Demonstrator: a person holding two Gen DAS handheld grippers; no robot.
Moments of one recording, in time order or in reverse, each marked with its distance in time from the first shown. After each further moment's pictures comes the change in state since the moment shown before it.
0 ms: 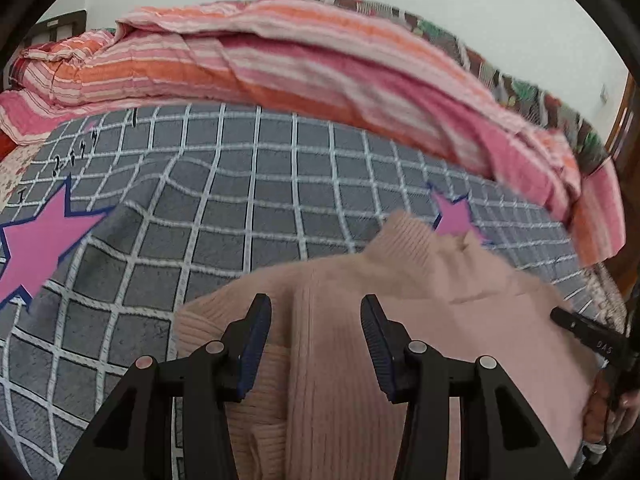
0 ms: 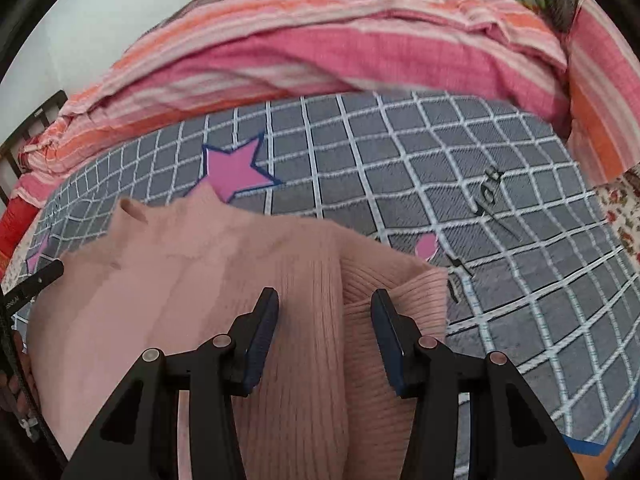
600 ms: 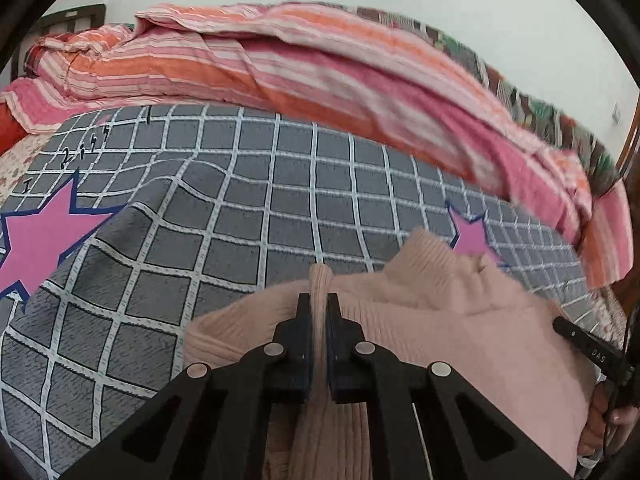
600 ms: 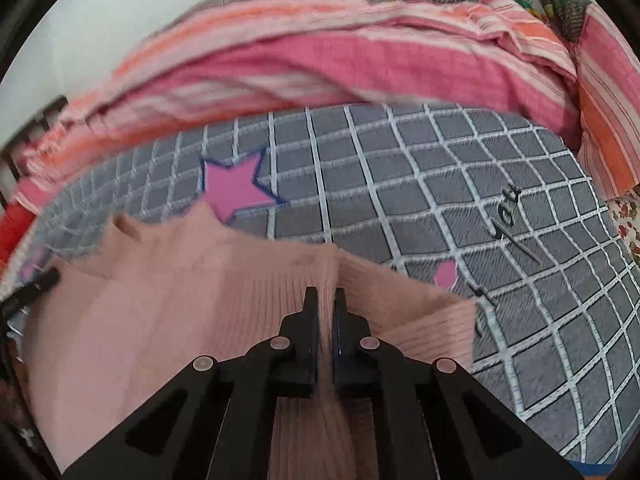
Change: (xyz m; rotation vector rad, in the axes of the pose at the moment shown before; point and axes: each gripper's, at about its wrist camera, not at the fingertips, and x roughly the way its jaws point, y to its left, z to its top) left arm 0.006 0.011 0.003 -0.054 -0.046 0.023; right arm 0.017 0.011 0.013 -0.014 -0.045 -0.016
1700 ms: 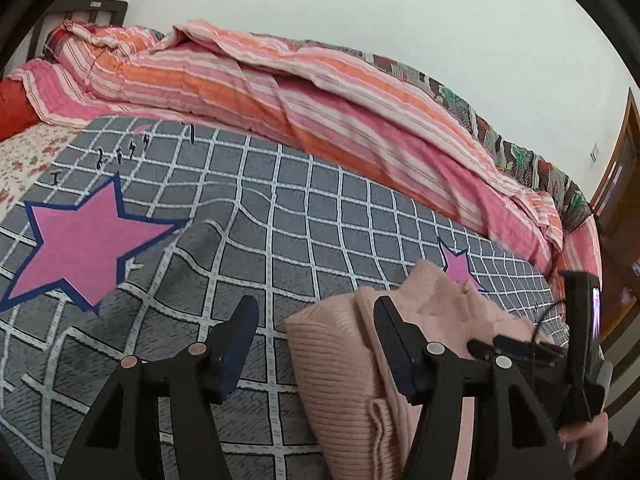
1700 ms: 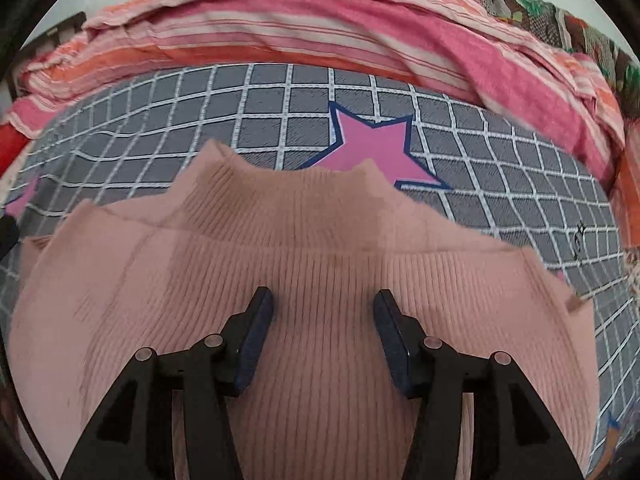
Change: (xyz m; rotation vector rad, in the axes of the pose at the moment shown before) left arm -0.042 0.062 -0.003 -0.068 -0.118 -0.118; right arm 0.025 0.149 -0.009 -0.174 0.122 -0.108
